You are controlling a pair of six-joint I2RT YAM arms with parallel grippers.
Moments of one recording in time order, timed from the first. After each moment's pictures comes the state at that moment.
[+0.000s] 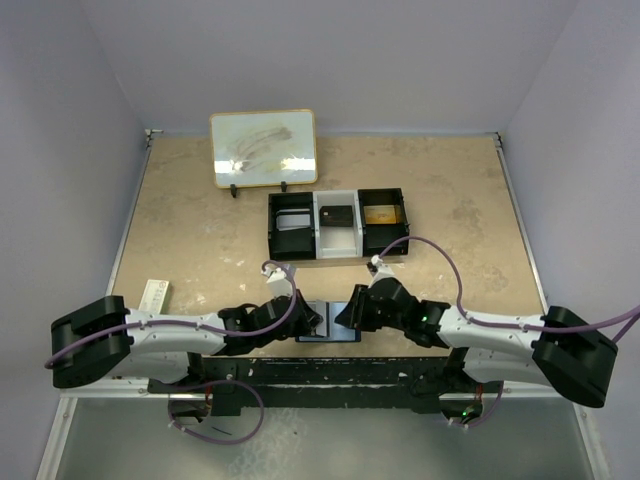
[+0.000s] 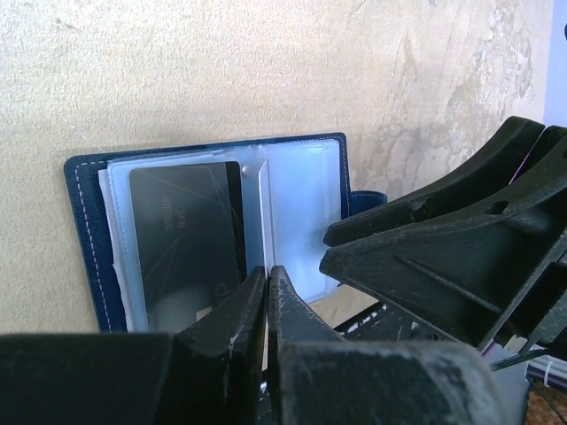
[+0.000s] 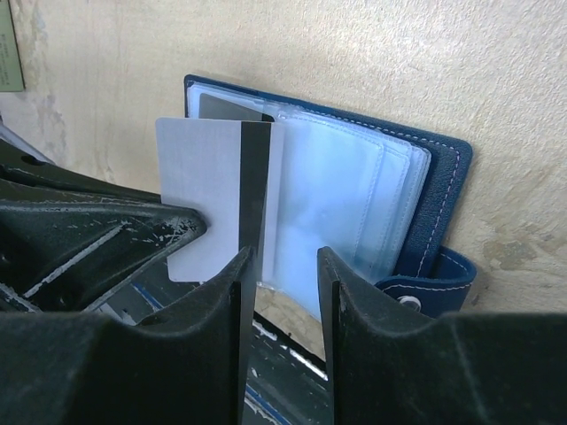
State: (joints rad) left arm -1.21 1.20 0.36 0.19 -0.37 -1.20; right arm 1.00 1.12 0.32 0.10 0.03 1.02
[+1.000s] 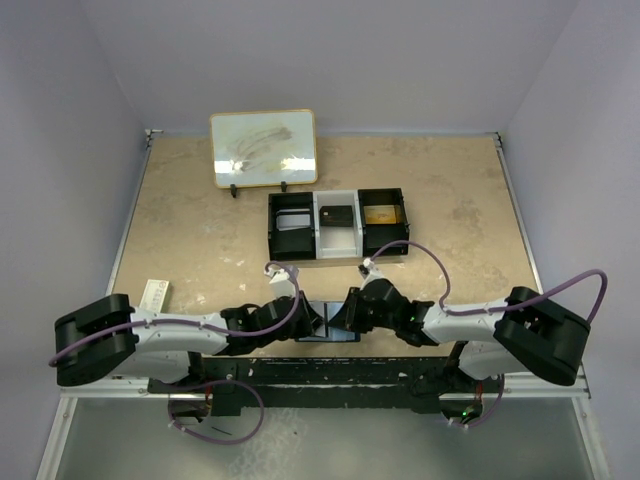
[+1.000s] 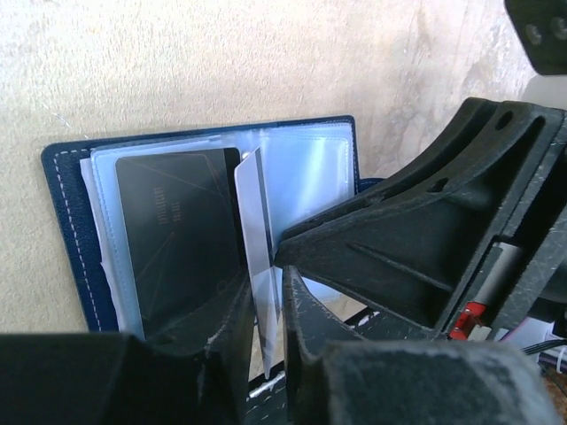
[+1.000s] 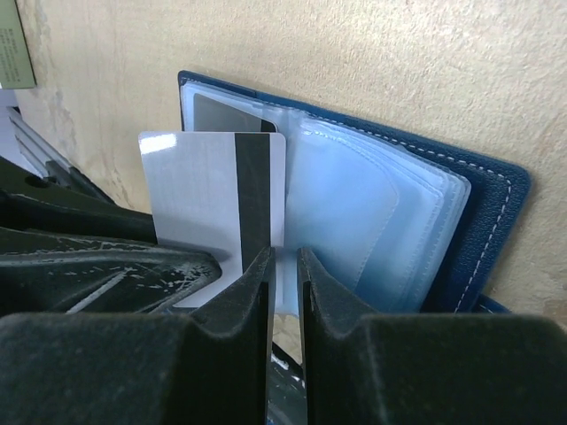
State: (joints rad) left arm -1.21 1.23 0.36 0.21 -0.34 -1.18; right arm 1.00 1.32 0.30 0.34 -0.04 1.08
